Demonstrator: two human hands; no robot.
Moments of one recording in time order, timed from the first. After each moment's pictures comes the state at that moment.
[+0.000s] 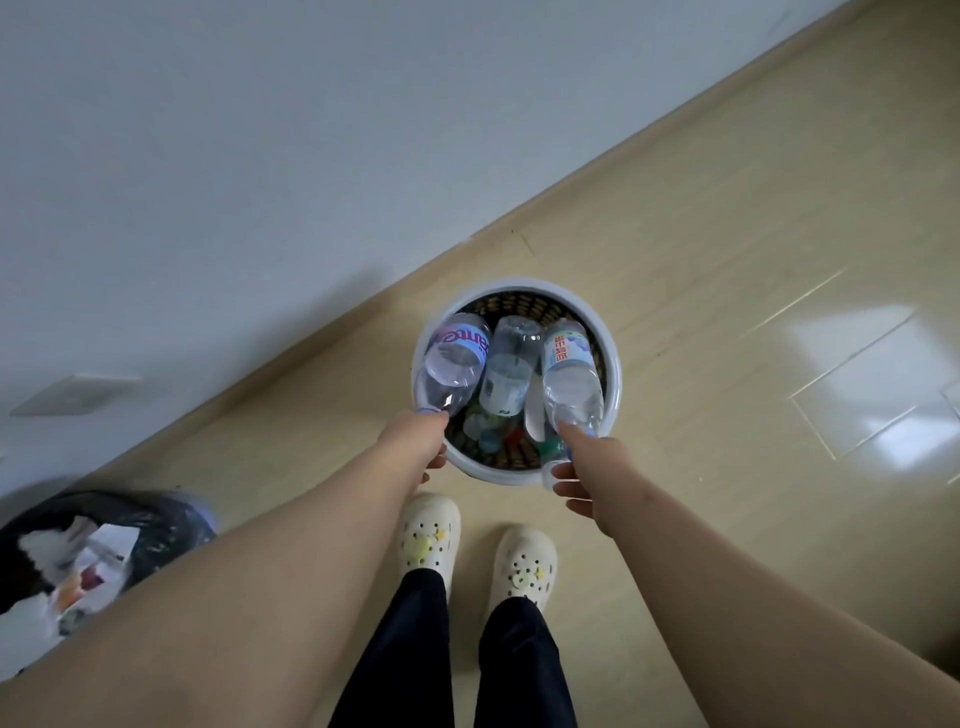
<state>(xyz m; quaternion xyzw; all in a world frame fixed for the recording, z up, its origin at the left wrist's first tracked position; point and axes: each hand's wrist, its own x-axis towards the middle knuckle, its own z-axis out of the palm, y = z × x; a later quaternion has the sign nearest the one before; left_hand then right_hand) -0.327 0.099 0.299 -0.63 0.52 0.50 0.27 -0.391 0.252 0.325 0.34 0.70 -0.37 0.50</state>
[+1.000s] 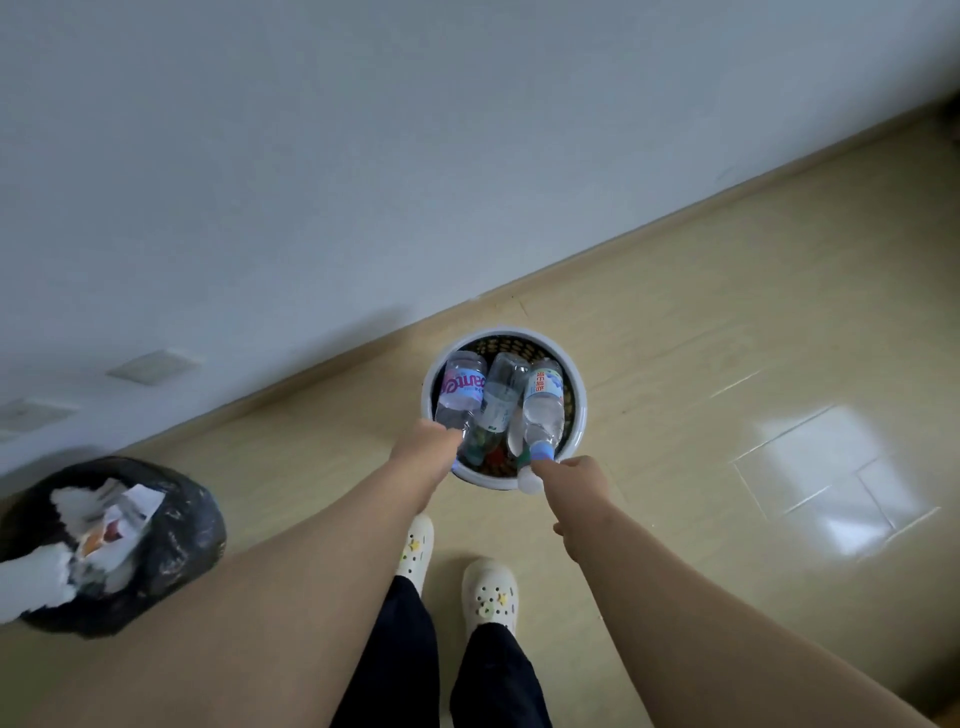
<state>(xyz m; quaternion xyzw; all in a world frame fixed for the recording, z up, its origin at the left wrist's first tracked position) -0.287 0.139 0.424 -0.56 0.59 0.53 0.21 -0.343 0.269 0.441 0.21 0.79 -0.36 0.45</state>
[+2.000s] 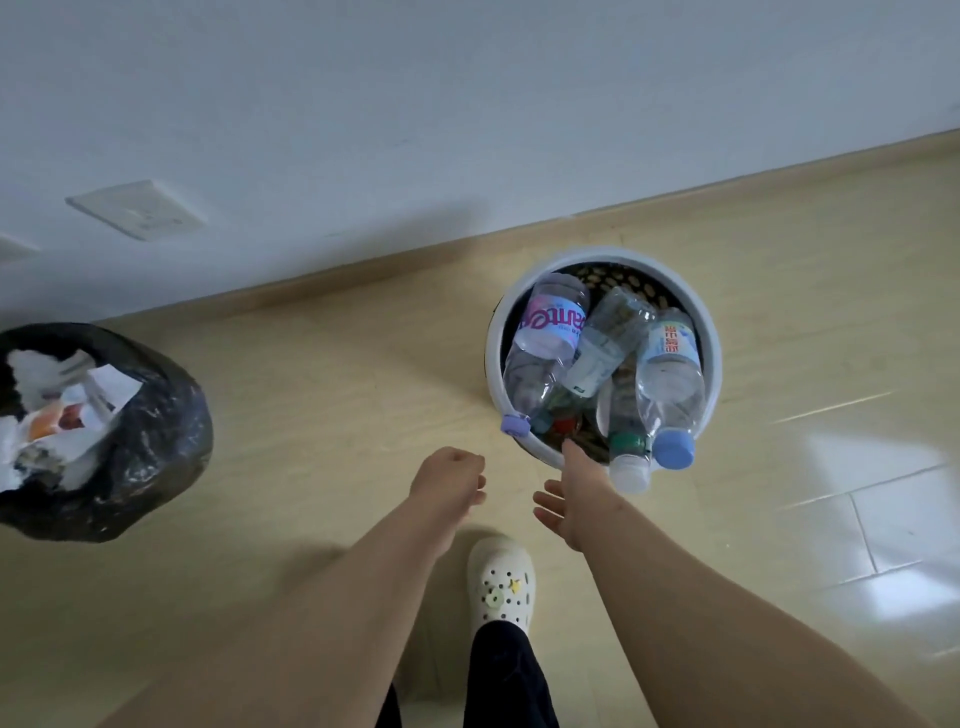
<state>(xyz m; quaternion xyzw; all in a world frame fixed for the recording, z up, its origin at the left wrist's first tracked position) -0.213 0.140 0.245 -0.66 0.40 0.61 0.17 -0.305 0.217 0.236 0.40 0.68 -0.37 0.50</state>
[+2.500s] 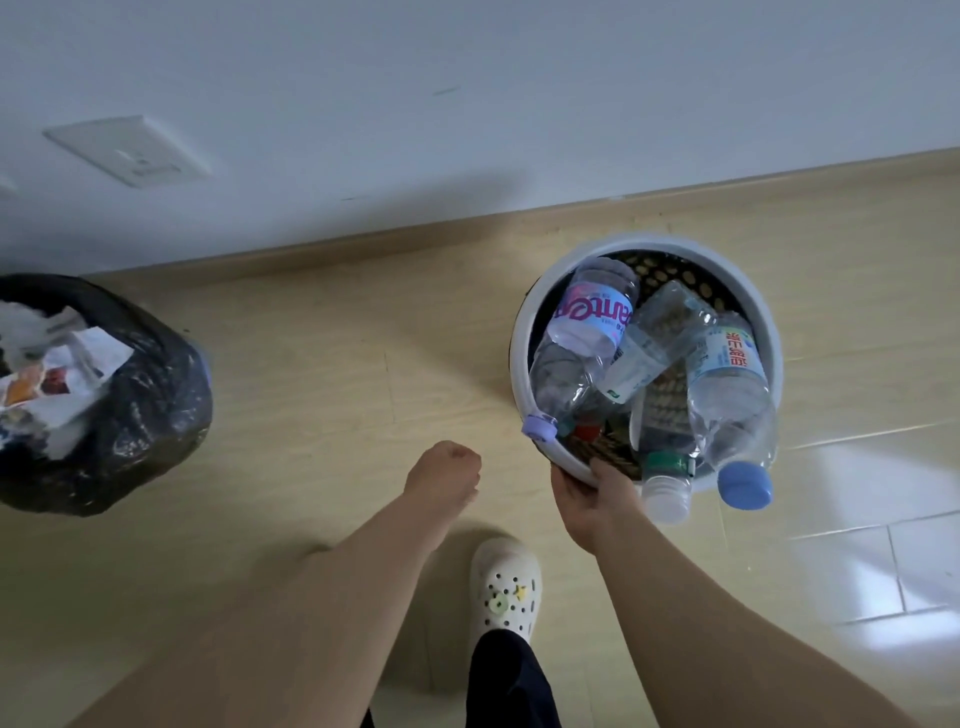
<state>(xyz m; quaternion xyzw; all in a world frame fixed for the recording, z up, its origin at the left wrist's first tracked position) -0.205 0.117 0.193 -0.67 0.40 0.59 0.19 -0.311 0.208 0.185 0.56 0.47 -0.55 0.39</state>
